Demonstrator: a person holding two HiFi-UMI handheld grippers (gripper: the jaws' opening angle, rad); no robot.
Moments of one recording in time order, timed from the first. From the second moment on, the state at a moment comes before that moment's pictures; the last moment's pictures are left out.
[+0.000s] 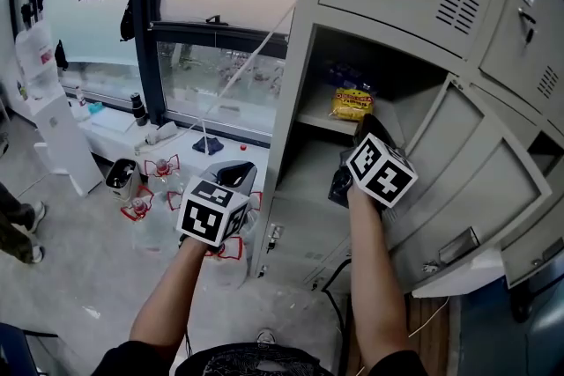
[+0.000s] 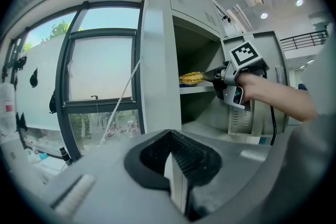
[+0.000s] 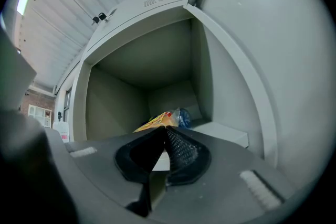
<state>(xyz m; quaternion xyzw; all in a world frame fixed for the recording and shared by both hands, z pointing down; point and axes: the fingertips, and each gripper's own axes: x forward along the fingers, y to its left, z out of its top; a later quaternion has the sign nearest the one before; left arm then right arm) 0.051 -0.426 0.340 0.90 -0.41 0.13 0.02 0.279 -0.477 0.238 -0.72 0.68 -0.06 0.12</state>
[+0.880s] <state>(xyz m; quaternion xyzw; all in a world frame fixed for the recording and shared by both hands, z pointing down) 0.051 -0.430 0.345 0.90 -0.41 0.13 0.03 0.279 -0.483 0.252 -0.74 0.67 -0.04 0.04</state>
